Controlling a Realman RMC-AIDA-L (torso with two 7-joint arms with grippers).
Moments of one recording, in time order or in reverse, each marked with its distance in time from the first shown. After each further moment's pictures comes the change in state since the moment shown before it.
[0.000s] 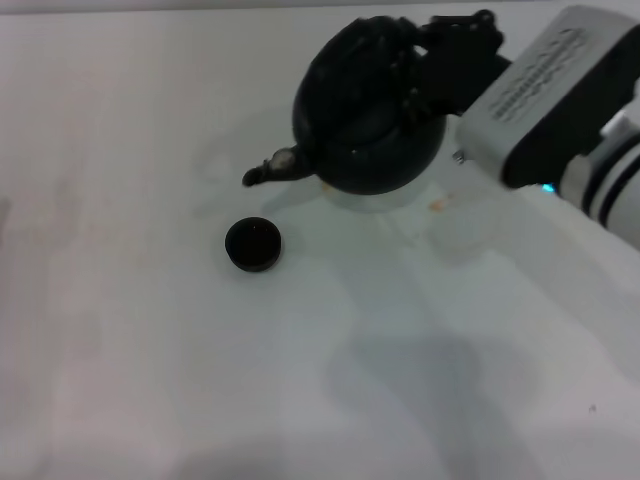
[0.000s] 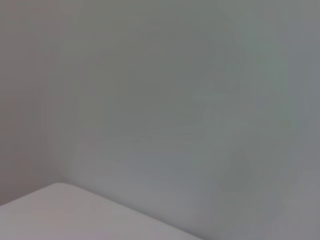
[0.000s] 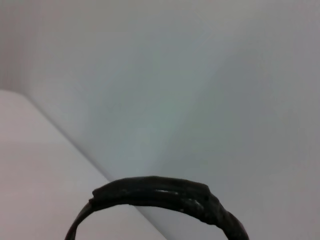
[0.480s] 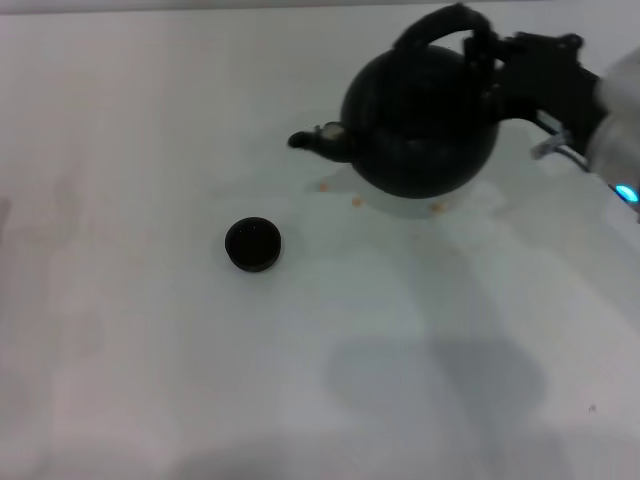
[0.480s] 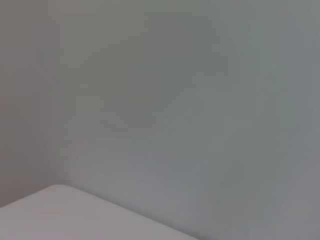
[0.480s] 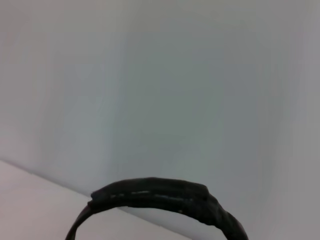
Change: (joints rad) left arm -0.001 0.000 0.000 0.003 0.001 -0.002 0.000; right arm -0.117 -0.001 0.189 0.026 0.273 -0.207 0.000
